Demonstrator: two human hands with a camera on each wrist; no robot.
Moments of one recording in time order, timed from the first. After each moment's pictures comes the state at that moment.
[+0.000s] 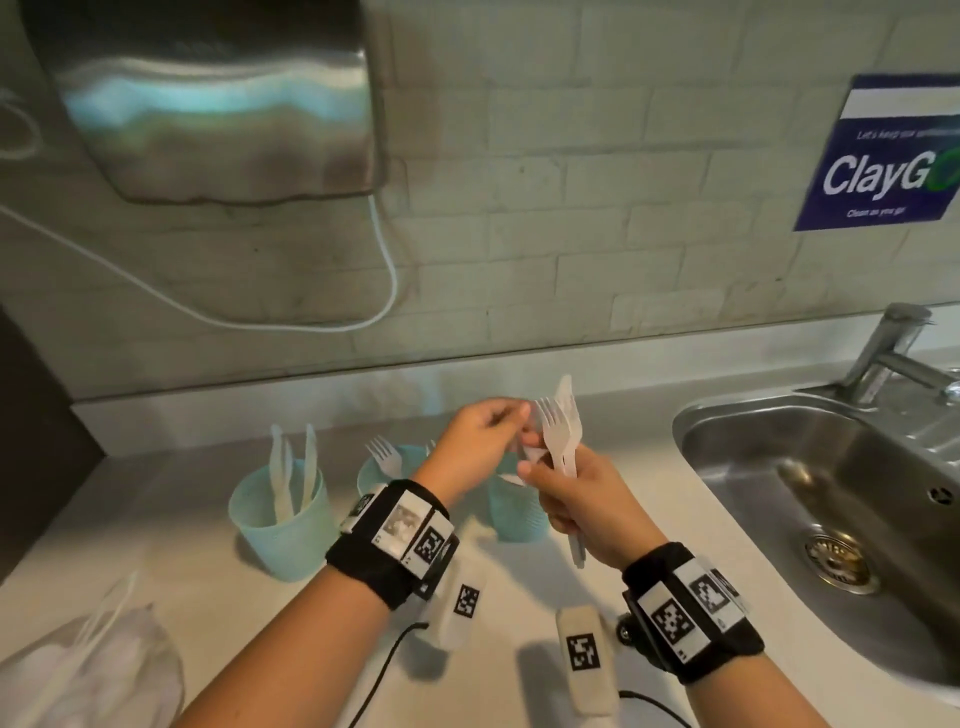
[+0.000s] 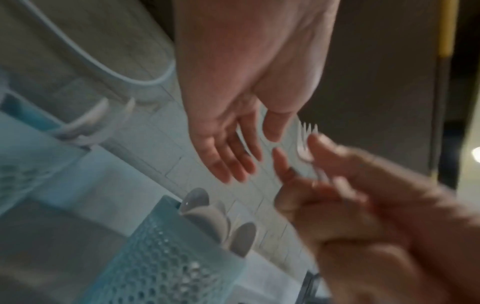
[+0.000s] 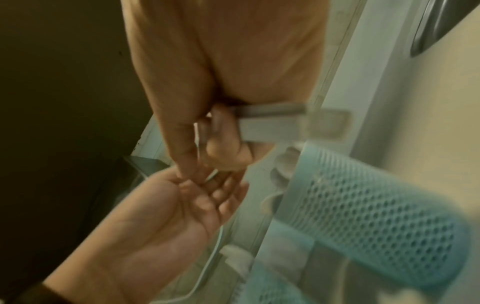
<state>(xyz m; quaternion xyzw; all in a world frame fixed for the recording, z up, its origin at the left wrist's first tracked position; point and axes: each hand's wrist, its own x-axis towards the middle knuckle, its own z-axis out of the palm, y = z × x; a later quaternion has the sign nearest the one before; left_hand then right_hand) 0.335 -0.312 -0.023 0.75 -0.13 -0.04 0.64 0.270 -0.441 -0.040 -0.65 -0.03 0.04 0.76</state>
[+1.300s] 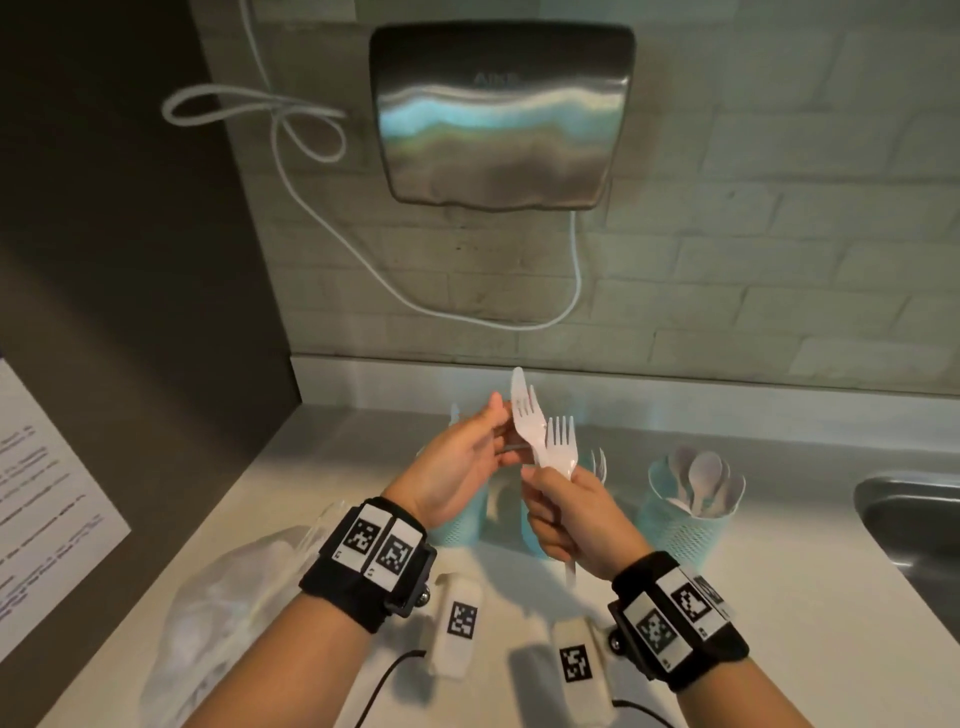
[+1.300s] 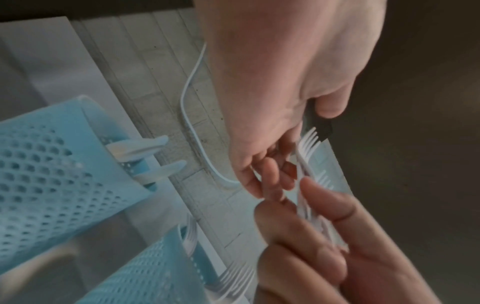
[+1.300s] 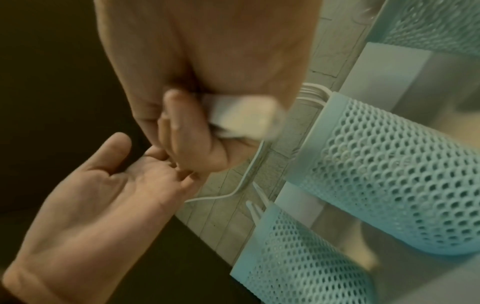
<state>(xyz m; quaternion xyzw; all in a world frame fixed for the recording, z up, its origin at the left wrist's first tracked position) 0.279 -0.141 -0.005 0.54 -0.13 -0.10 0.82 0.275 -0.290 -0.032 -0.61 -0.13 0.22 0.75</state>
